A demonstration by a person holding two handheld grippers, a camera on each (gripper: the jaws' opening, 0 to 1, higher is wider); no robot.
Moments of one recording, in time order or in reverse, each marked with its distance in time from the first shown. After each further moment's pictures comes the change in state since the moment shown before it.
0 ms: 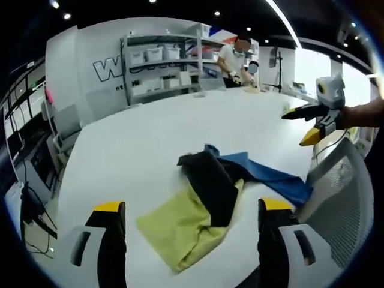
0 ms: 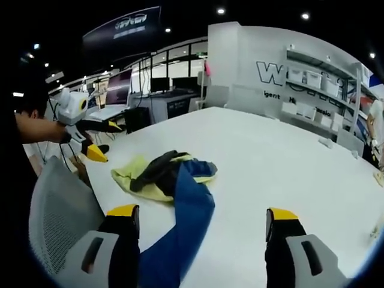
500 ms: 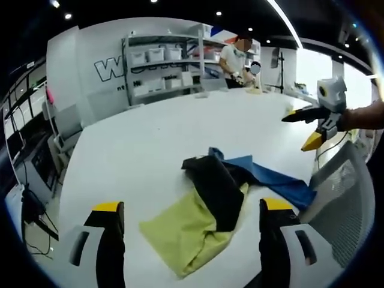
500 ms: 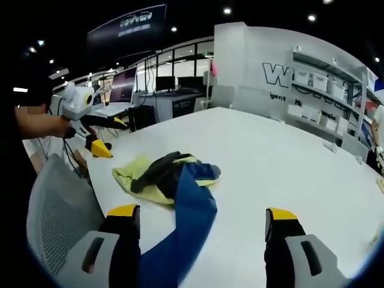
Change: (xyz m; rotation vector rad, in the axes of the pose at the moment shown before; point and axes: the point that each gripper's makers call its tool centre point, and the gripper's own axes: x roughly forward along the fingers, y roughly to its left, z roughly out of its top) left arm 0.005 0.008 0.007 -0.006 -0.002 0.009; right arm 0.010 0.001 0.004 -0.032 0.003 0.033
